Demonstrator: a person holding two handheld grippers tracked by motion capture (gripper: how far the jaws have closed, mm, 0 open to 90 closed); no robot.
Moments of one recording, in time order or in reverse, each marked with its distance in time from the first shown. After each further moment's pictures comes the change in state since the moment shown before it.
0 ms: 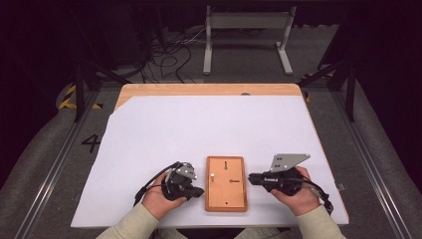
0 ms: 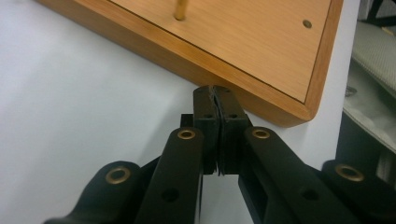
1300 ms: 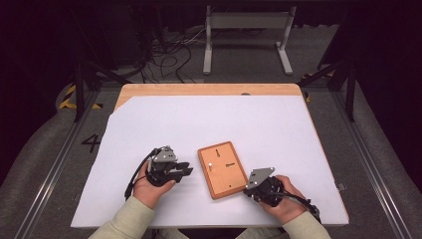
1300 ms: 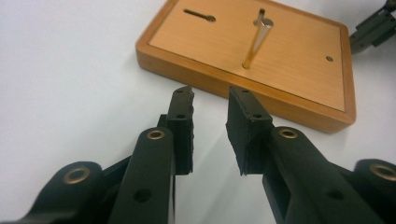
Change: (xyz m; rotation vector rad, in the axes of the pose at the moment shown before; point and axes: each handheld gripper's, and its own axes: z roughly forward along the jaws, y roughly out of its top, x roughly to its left) left arm 0.032 -0.009 -0.032 -0.249 0.223 -0.102; right arm 0.015 -0.009 0.045 0.331 -0.126 -0.120
